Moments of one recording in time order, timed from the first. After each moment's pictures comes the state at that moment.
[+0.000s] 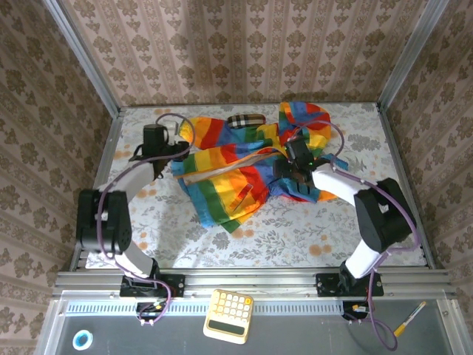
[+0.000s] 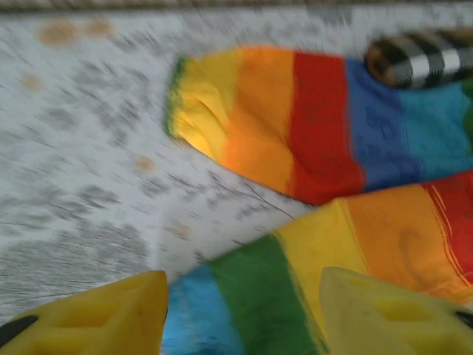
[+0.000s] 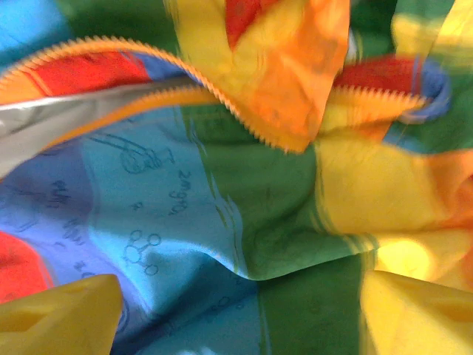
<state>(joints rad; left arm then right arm) -0.17 1.64 1.02 -0.07 0.12 -0.04 0.39 1.68 1.02 -0.28 0.20 0.36</state>
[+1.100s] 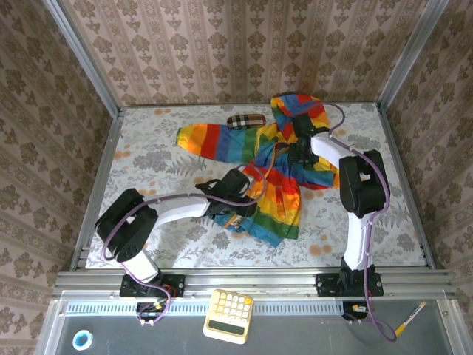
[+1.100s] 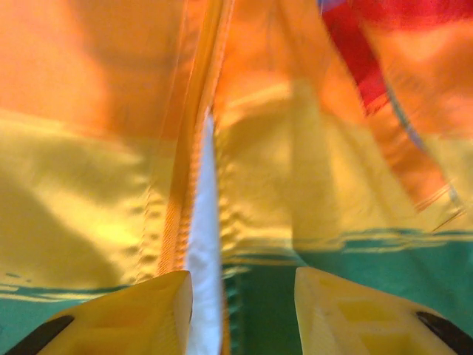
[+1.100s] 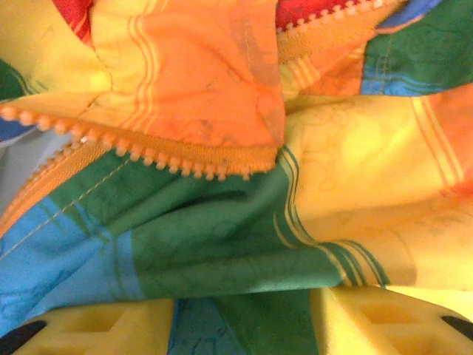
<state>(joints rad) -0.89 1.63 0.93 -0.25 0.11 -0.43 0.22 2.02 1.48 -0.64 0.15 0.32</state>
